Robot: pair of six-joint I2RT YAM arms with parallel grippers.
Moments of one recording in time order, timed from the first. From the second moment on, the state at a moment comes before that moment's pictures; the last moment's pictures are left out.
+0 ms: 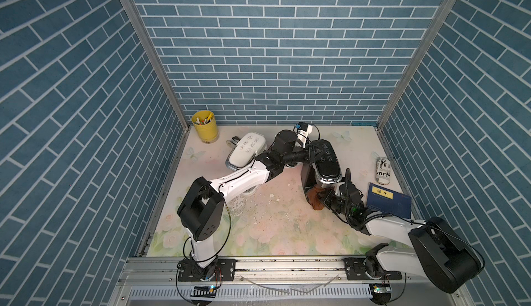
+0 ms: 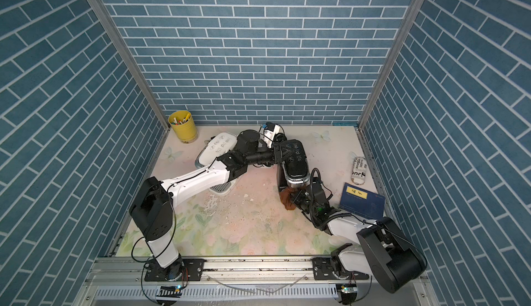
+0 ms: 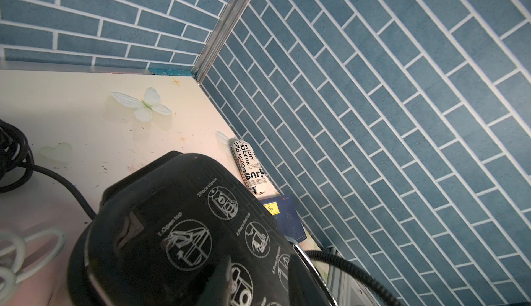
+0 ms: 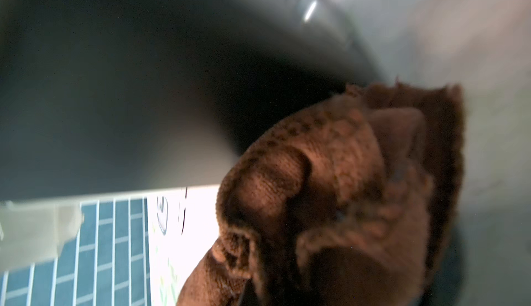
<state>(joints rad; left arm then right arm) -0.76 1.80 1.40 0.14 0.40 -0.63 0.56 1.26 0.27 0.39 -0.19 1.09</state>
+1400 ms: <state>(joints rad) -0.76 1.80 1.40 0.15 0.41 -0.64 0.52 1.03 0.21 0.17 -0.21 1.11</state>
